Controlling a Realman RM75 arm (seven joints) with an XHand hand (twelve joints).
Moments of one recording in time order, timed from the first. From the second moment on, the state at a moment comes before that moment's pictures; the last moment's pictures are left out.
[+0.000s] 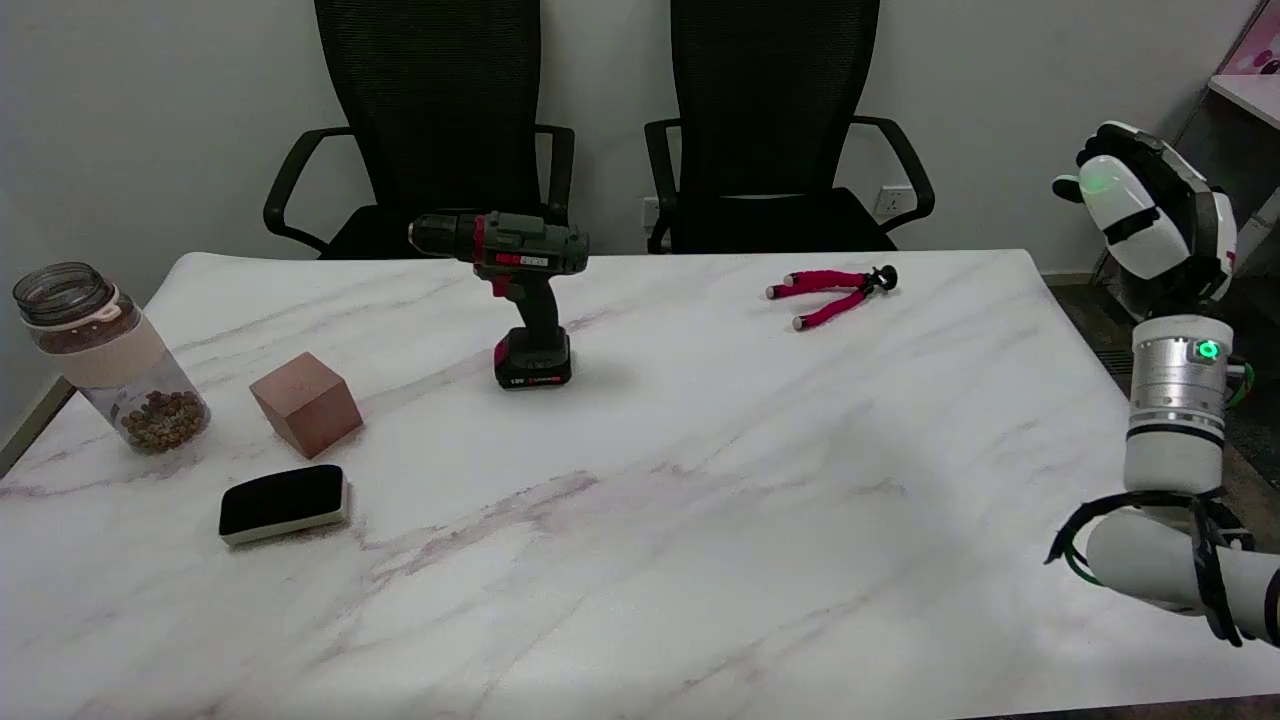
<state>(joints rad) 0.03 -0.60 0.90 -1.21 -1.41 1.41 1.14</state>
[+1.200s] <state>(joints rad) 0.18 -0.64 0.76 -1.14 -1.85 1.03 1.42</state>
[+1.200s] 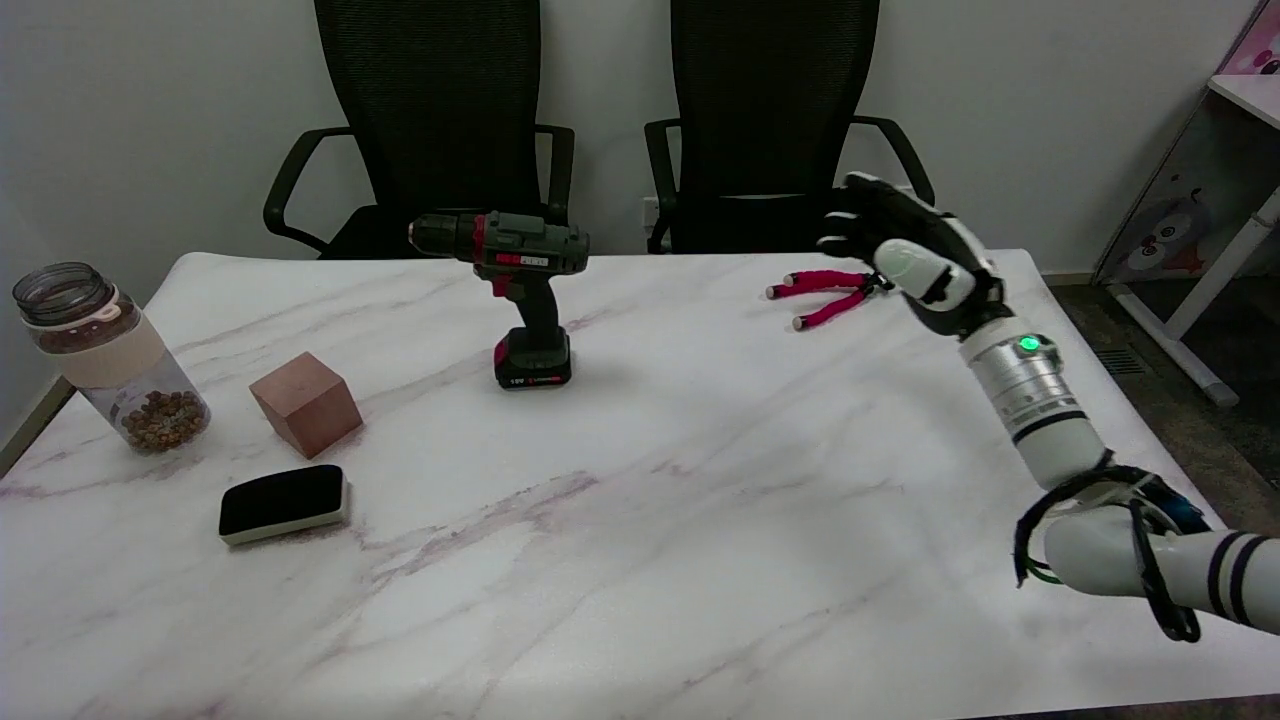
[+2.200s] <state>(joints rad) 0.60 -0.99 0.52 -0.81 -2.03 0.72 1.44</state>
